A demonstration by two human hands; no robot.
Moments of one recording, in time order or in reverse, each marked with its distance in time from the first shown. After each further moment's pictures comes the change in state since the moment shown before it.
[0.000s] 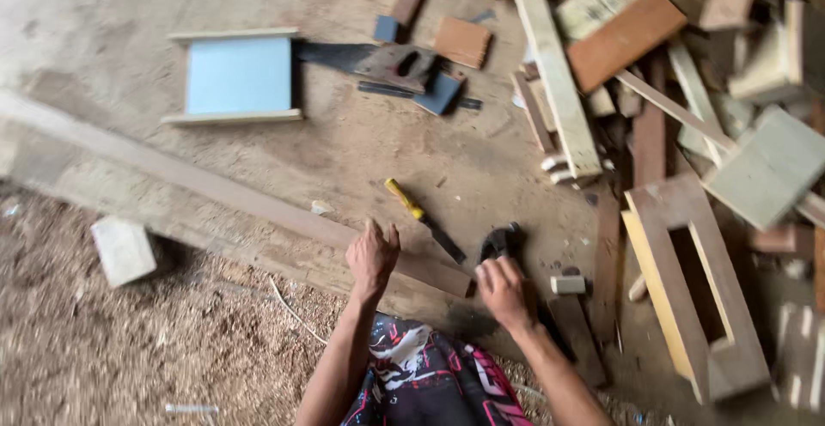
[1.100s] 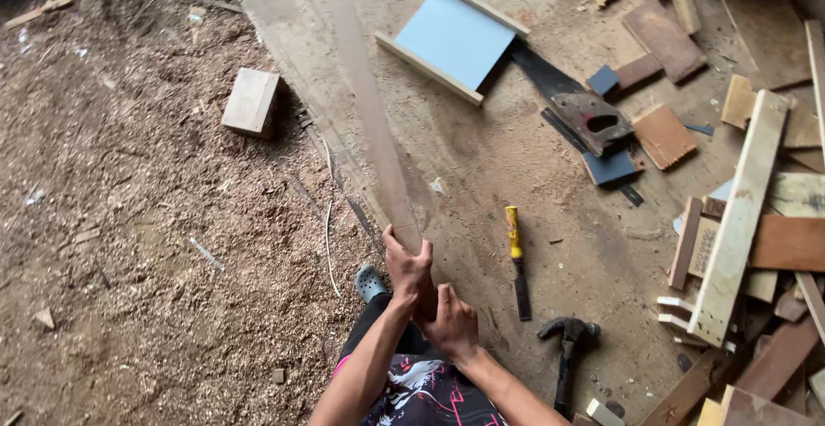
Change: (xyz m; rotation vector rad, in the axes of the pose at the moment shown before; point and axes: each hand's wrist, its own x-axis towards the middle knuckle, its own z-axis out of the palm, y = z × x) left_hand -0.054 -0.046 -0.058 -0.873 0.465 -0.732; right_hand 0.007 -0.154 0.087 0.227 -0.239 -0.688
